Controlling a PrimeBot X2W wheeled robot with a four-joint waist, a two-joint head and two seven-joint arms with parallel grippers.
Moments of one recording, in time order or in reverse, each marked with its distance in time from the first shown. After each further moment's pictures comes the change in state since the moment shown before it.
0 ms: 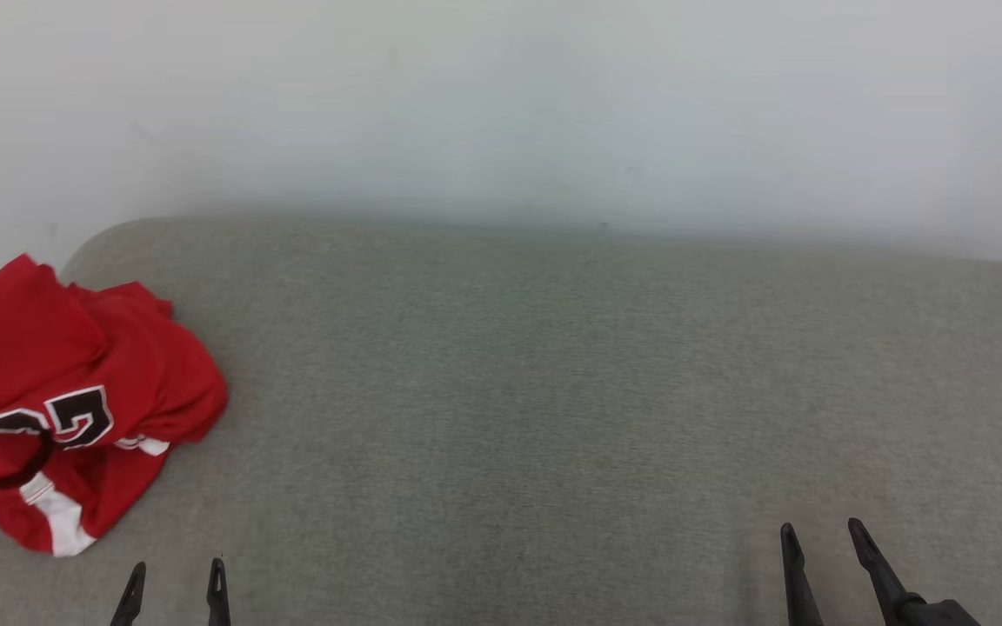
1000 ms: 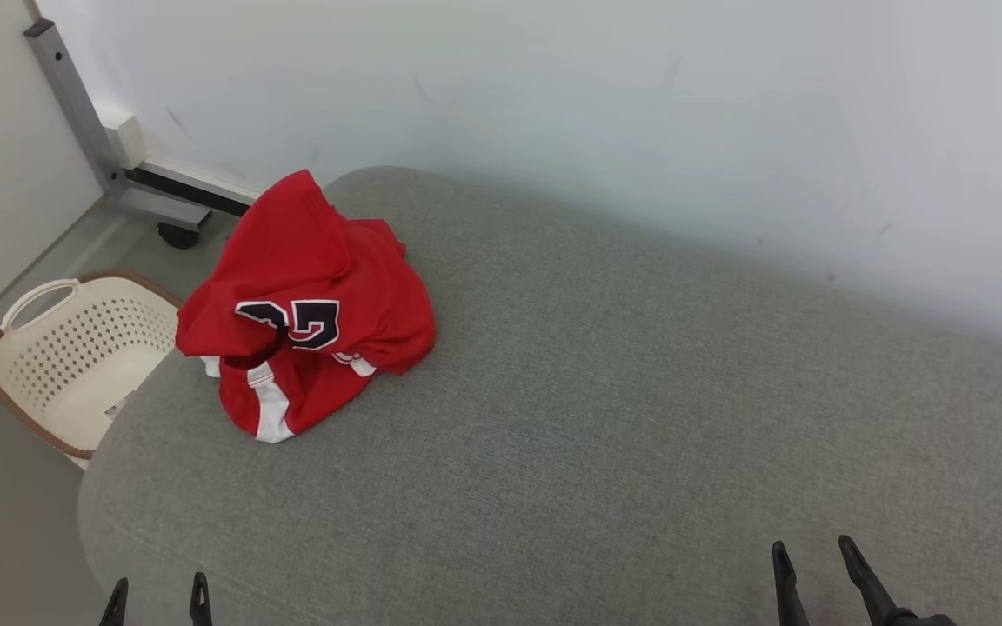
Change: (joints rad) left arm 0.016 0.007 0.032 0.011 -0.012 -0.010 0.000; right arm 0.024 0.000 0.016 0.006 0.009 0.000 0.000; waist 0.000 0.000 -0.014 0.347
